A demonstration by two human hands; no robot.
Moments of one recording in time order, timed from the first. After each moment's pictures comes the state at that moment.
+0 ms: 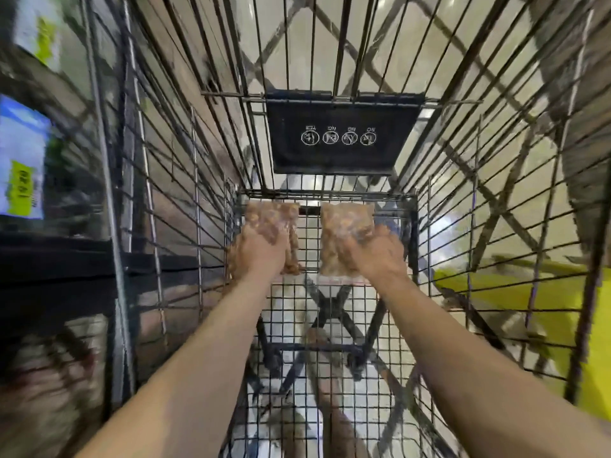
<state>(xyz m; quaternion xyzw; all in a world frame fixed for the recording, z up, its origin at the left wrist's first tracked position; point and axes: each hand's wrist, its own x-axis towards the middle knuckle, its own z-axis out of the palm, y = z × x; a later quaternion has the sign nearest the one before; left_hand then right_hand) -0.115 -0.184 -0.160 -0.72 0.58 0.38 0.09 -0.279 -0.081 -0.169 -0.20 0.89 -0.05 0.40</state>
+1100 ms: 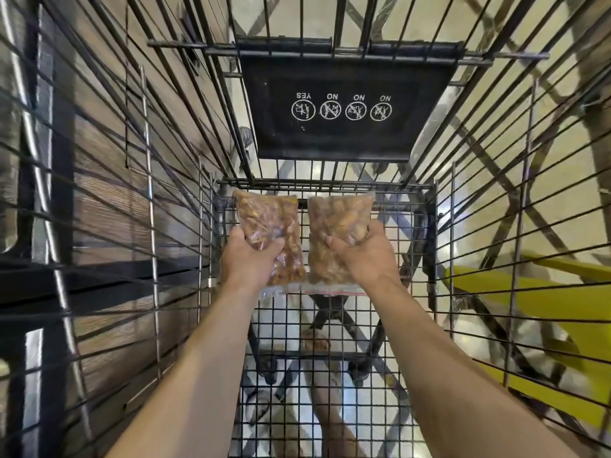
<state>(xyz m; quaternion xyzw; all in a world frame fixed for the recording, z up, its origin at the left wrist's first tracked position) -0.118 -0.181 -0.208 -0.73 0.42 0.54 -0.04 -0.284 -0.084 -0.244 -0.11 0.82 -0.30 0.48</state>
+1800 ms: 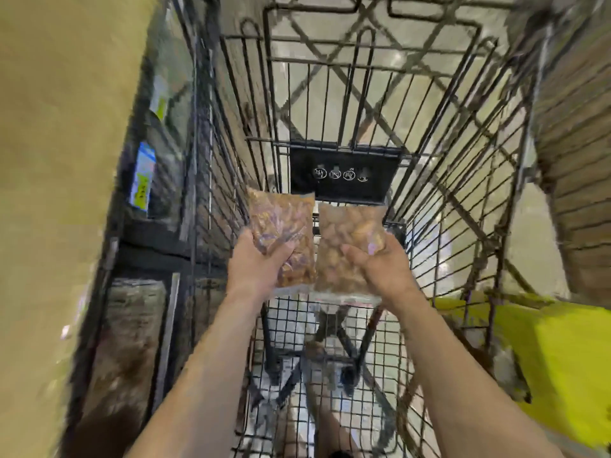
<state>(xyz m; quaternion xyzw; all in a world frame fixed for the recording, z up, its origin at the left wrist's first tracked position) -0.090 -0.148 -0.017 -0.68 0.49 0.52 -0.14 -0.282 -0.049 -0.053 -0.17 0.77 -0.39 0.48</state>
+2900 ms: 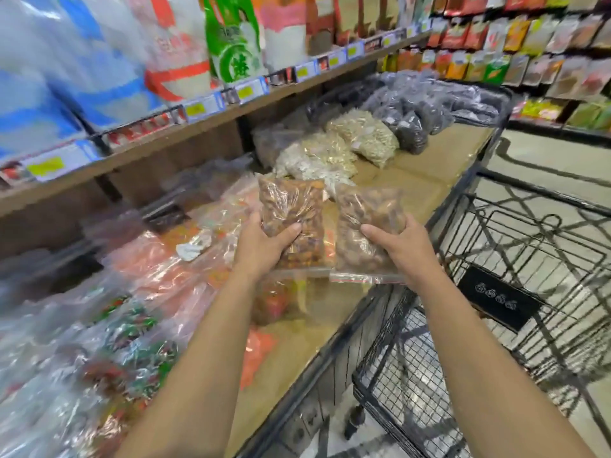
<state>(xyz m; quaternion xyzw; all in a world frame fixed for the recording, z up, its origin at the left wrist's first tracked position) 0.278 0.110 0.359 -0.68 0.45 0.31 -0.49 0.031 0.044 0.332 -0.55 0.55 -0.43 0.47</state>
